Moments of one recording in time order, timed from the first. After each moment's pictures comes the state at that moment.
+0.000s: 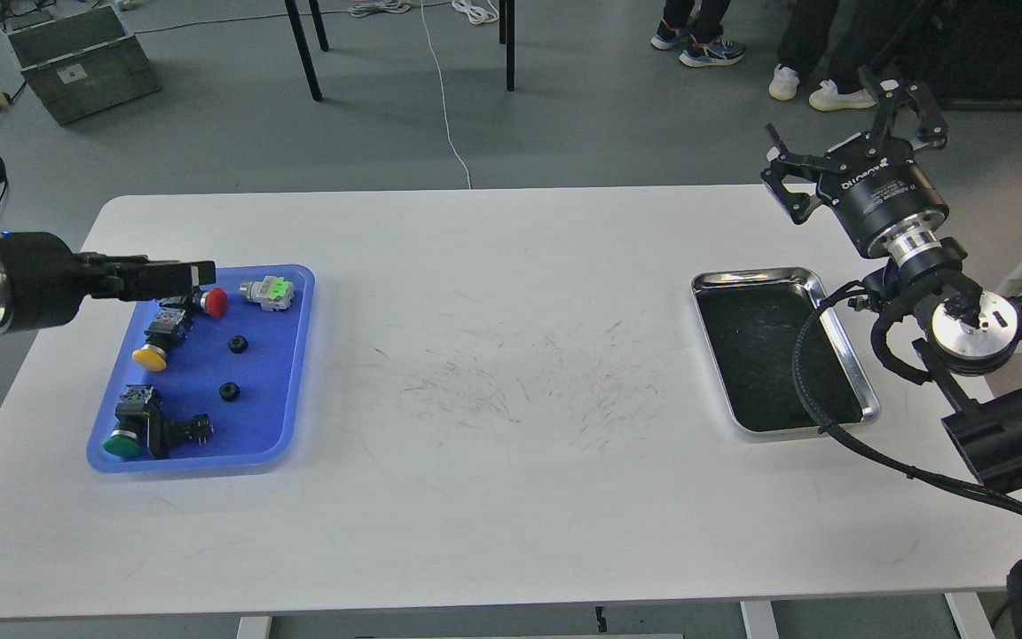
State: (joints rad) left arm -0.81 1.03 -0.40 -1.35 1.66 -0.42 -0.24; right arm 0.55 -0.35 1.16 0.96 0.14 0.33 0.03
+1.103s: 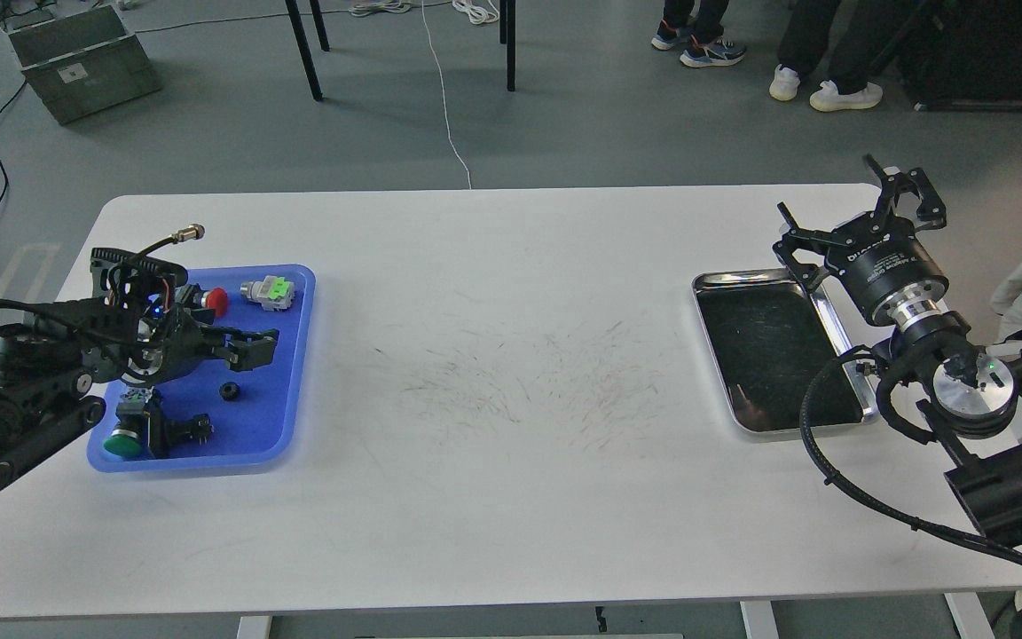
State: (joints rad) left arm -0.79 0.62 -0.28 -0.87 1.78 -0.21 -0.16; right arm 0.46 -0.33 1.15 0.90 0.14 0.34 0.04
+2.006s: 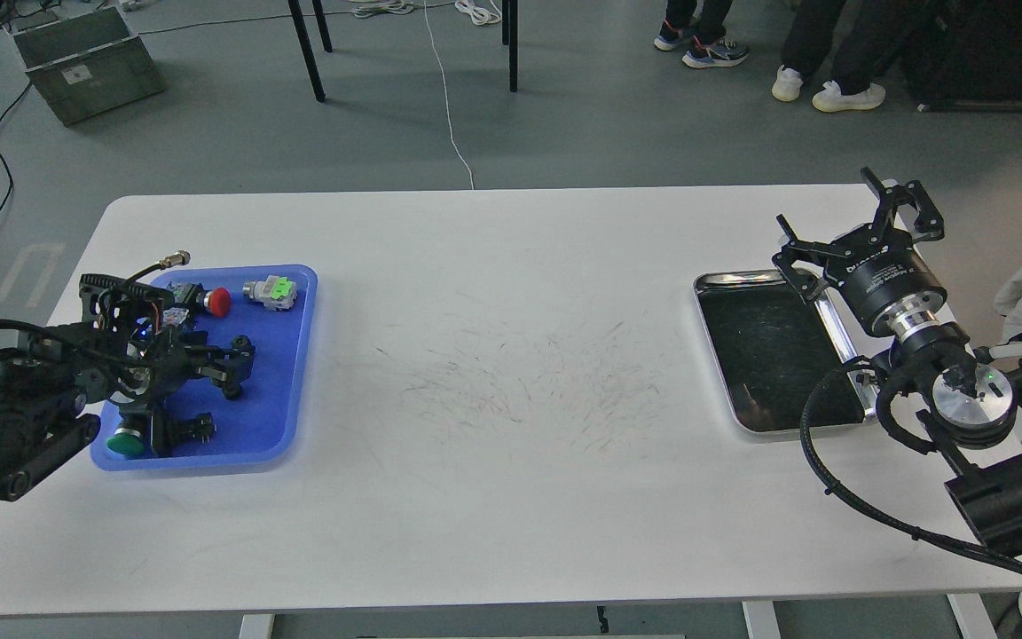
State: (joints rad) left arm -0.77 0.52 -0.23 -0.65 1.77 -0.17 -0.25; right arm 0.44 -0.33 1.15 0.90 0.14 0.34 0.04
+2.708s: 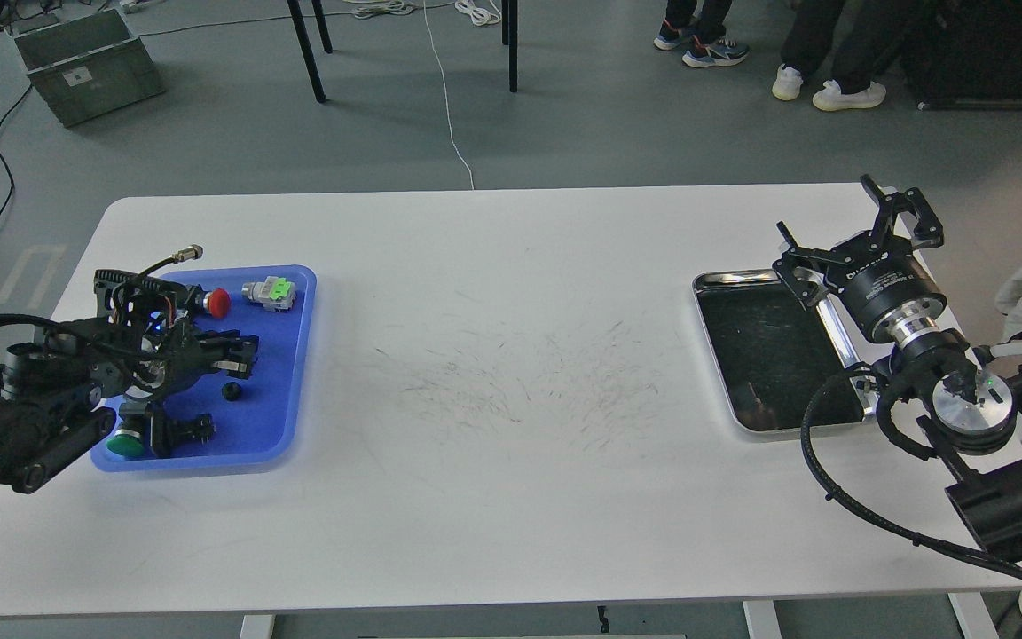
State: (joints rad) left arm -0.80 0.53 -0.23 -0.69 1.70 -0.20 -0.24; right arm 0.43 -0.33 1.15 0.90 0.14 0.34 0.04
